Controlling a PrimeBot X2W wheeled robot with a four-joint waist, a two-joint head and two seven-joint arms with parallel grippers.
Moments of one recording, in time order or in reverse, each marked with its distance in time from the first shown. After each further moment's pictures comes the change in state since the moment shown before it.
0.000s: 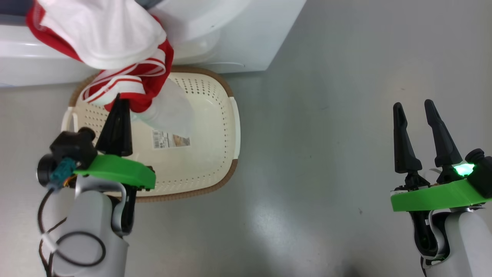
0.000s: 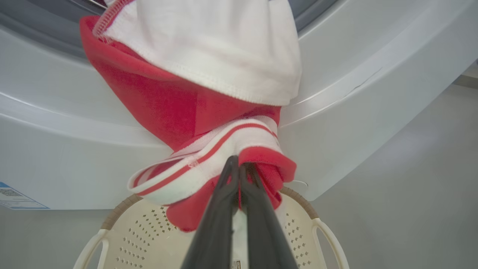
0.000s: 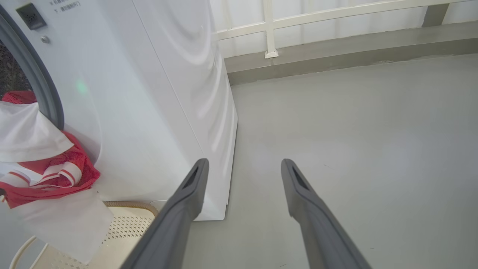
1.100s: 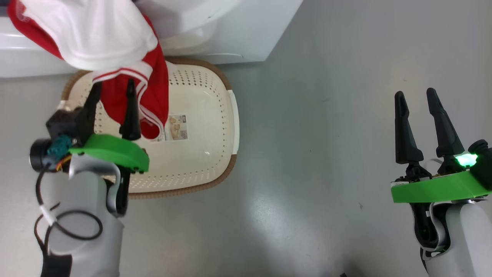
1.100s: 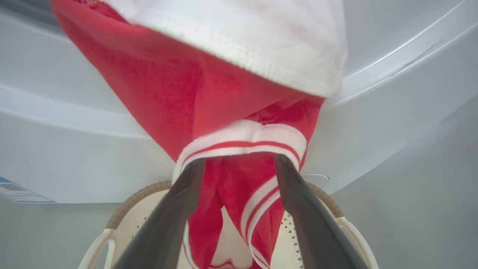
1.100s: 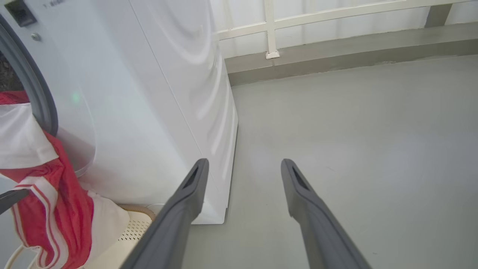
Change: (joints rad) left arm -0.134 -0.007 0.041 0.168 0.058 -0.010 0.000; right arm -0.037 0.001 0.001 -0.006 0.001 0.000 0.000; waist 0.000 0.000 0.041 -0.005
